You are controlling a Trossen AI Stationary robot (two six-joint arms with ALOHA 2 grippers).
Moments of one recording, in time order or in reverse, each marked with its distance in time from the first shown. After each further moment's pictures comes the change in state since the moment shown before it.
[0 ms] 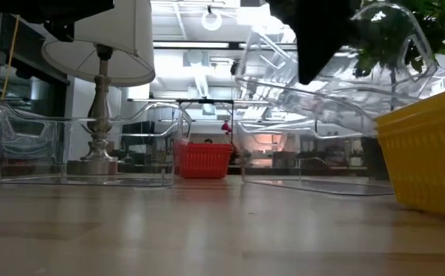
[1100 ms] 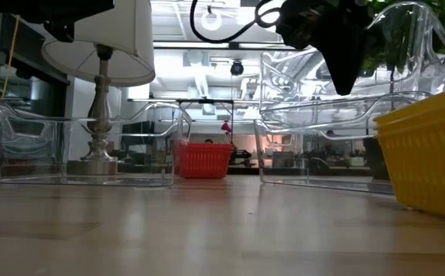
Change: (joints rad) left arm 0.000 0.000 0.000 0.000 0.000 -0.009; right arm -0.116 0.000 0.000 -0.200 -0.251 -0.097
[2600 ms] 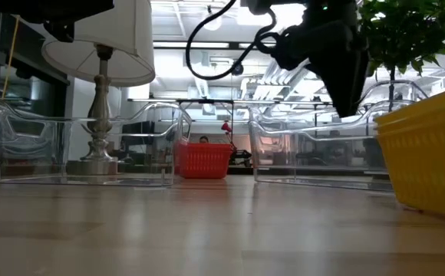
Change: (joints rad) left arm 0.000 0.000 0.000 0.000 0.000 0.001; right arm -0.032 0.090 0.000 -0.066 0.019 -0.282
